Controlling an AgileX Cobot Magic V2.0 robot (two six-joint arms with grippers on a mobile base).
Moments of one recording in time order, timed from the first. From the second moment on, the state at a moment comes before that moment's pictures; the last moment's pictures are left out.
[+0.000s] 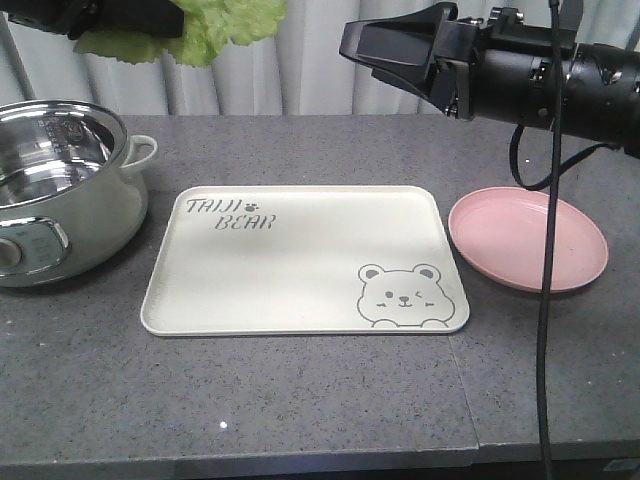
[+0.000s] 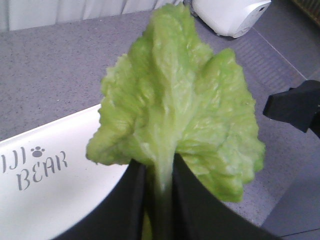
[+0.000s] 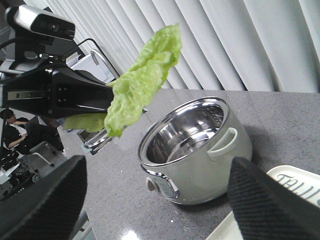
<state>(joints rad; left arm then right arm) -0.13 1.65 -1.97 -0.70 1.19 0.25 0.14 1.51 -1.27 1.68 0.93 -1.19</state>
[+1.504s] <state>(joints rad) -0.35 1.66 -1.97 -0.67 1.18 0.27 0.14 1.51 -1.27 1.68 0.96 -1.20</state>
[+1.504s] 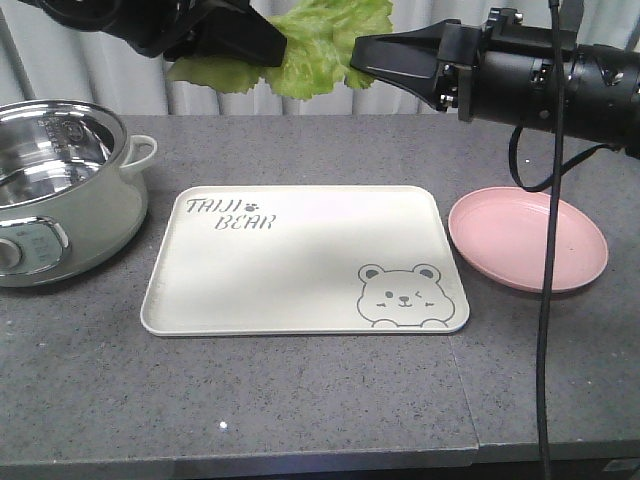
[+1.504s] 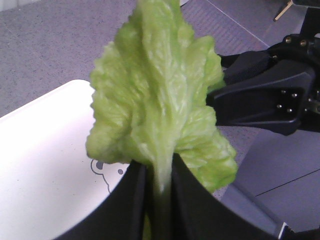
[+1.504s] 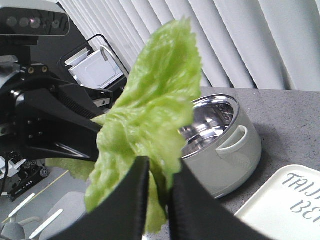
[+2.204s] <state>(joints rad) -0.35 1.66 -1.97 -0.67 1.20 0.27 0.14 1.51 -1.27 1.68 0.99 -1.20</state>
